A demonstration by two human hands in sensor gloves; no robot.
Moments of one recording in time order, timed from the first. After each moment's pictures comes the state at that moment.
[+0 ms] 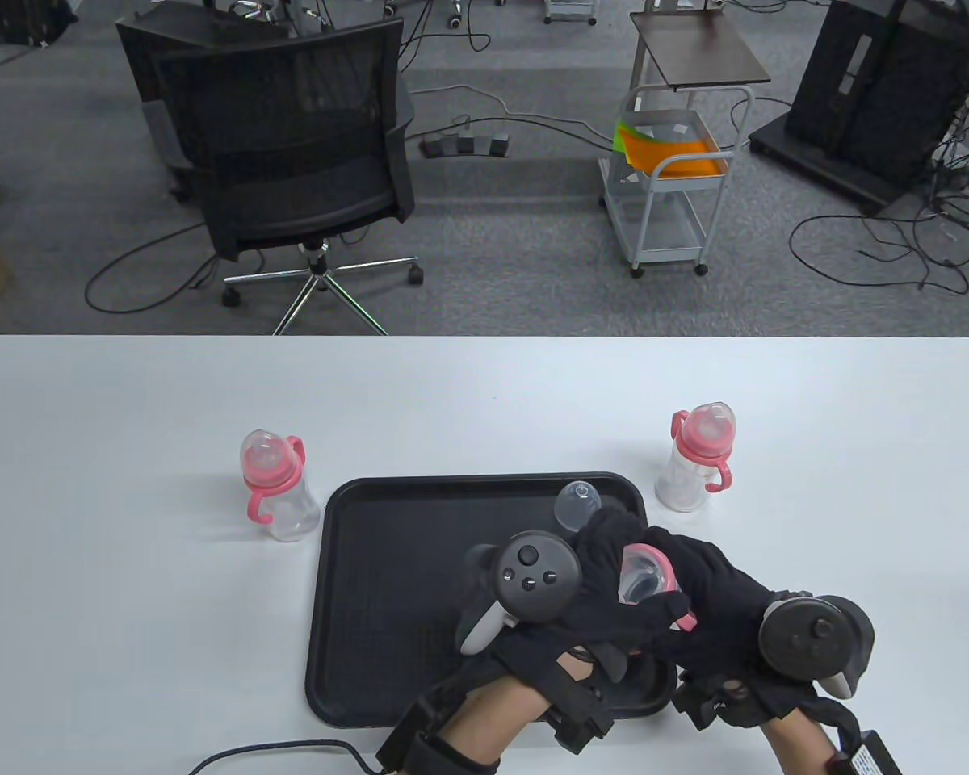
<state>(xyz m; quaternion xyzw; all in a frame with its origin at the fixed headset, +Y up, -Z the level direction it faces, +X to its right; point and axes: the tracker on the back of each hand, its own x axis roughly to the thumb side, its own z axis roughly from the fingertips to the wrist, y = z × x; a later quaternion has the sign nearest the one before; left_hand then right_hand) 0.013 -0.618 -0.292 -0.04 -0.27 0.46 0.85 0.227 -0.642 -0.278 0.23 -0.19 0.86 0.41</state>
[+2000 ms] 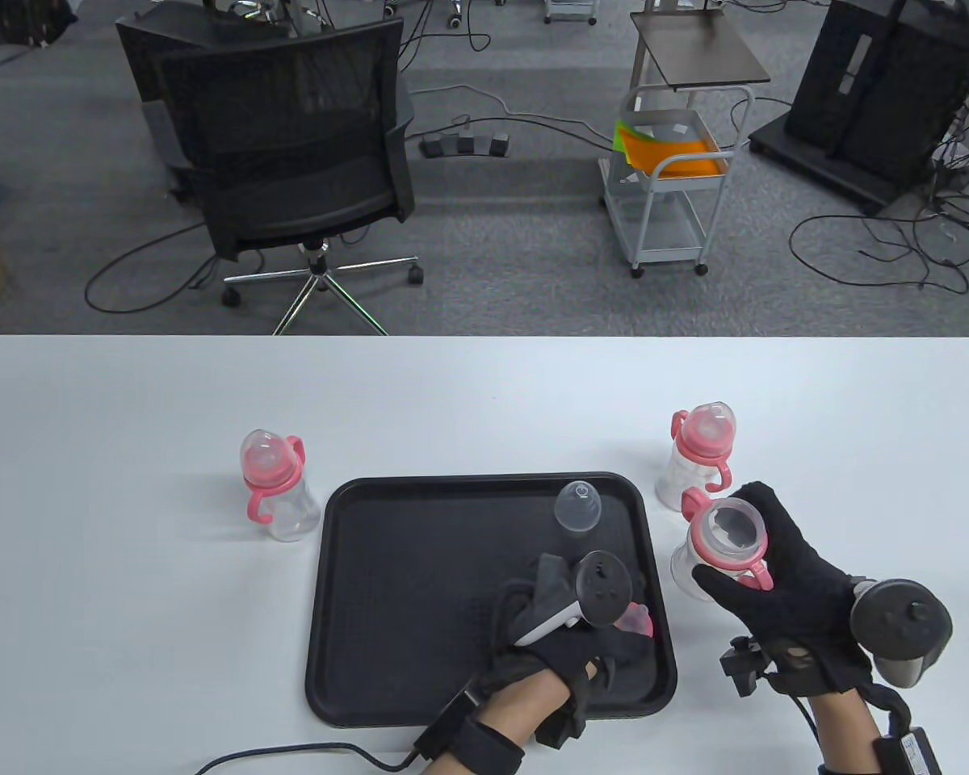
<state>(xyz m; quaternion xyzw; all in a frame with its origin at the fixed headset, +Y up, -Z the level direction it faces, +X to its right) 0.055 -0.719 -0.324 -0.14 -0.20 0.15 0.96 0.294 -0.641 -0.294 0.16 -0.24 0.84 0.46</state>
